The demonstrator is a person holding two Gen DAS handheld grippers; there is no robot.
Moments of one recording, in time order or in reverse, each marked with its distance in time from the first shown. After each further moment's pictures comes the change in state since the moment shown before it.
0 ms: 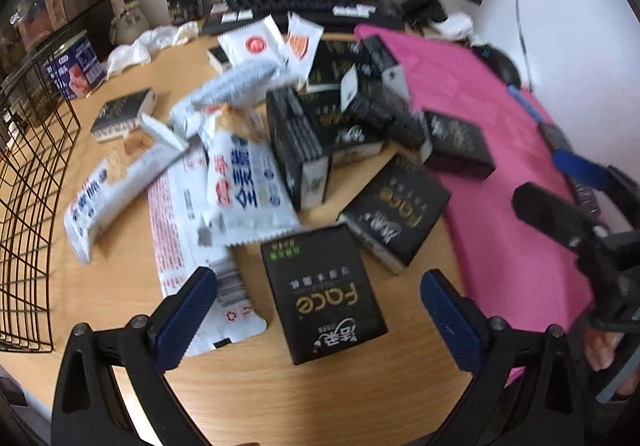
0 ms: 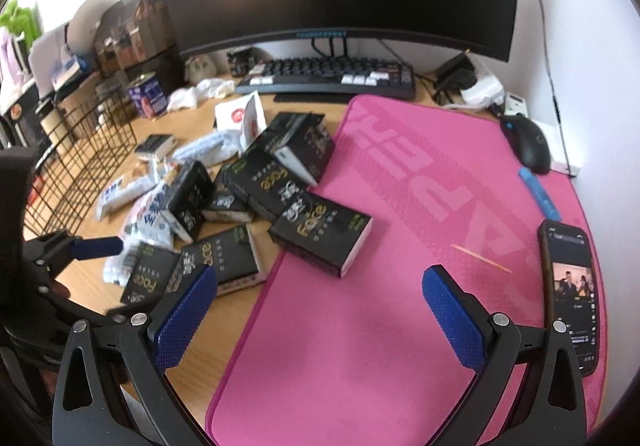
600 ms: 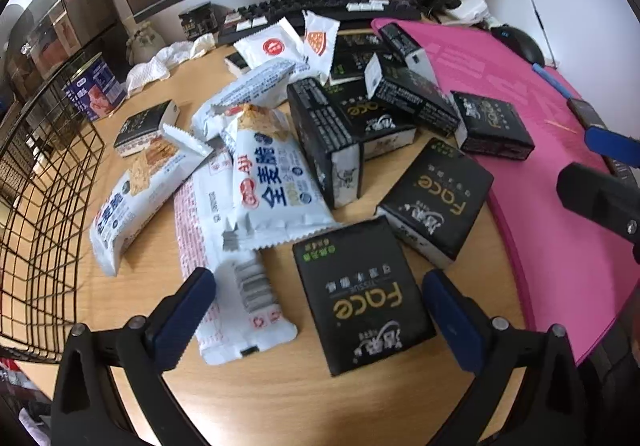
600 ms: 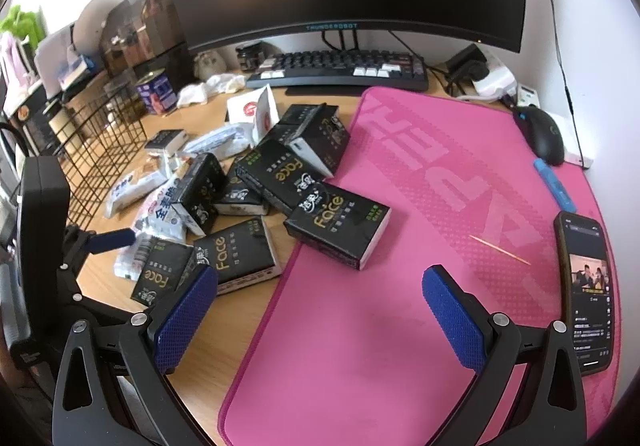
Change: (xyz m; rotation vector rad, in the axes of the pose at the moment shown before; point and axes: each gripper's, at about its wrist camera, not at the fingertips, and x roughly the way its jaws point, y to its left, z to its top) left arm 0.008 -0.001 -0.003 0.074 -0.001 0.122; right arm 0.001 0.005 -0.004 0.015 0.010 0.041
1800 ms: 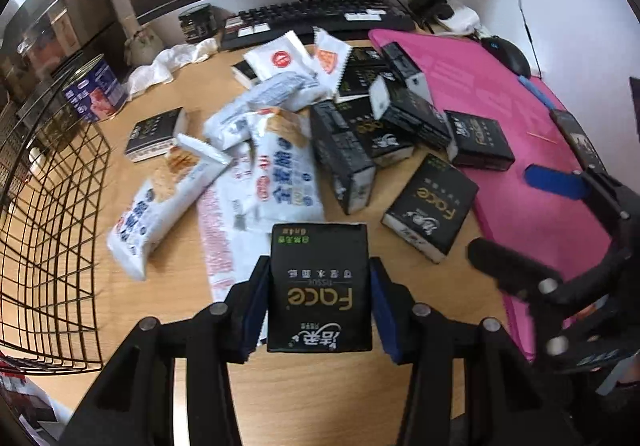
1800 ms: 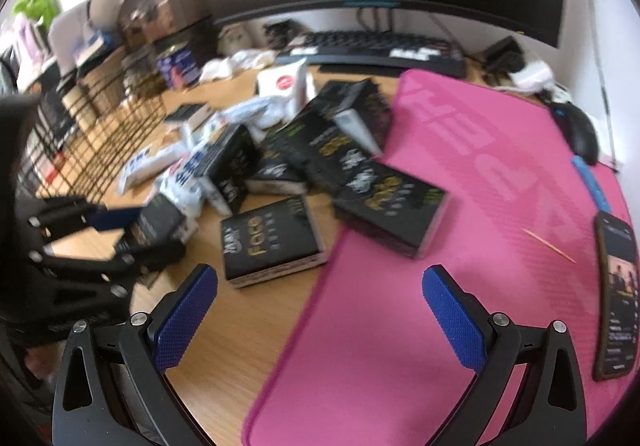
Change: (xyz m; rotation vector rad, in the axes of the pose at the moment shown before) left arm -0.023 0.026 0.006 -0.010 0.002 -0.071; right arm 0.030 0.032 -0.009 -0.070 0.055 0.055
